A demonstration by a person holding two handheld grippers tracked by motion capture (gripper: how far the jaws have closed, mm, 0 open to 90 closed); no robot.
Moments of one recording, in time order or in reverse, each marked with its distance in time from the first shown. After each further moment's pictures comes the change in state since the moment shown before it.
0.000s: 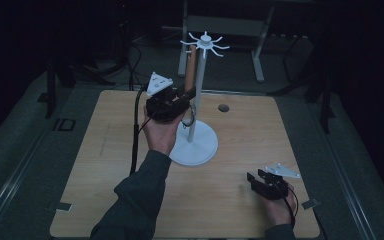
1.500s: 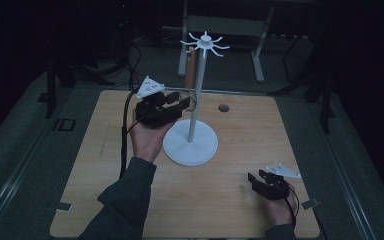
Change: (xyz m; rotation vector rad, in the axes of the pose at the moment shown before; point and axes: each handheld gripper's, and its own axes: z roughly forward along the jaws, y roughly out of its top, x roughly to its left) left arm 0.012 -0.003 -0.023 0.116 -0.054 0.047; right arm -0.002 -0.001 -0.001 0.007 -0.004 0.003
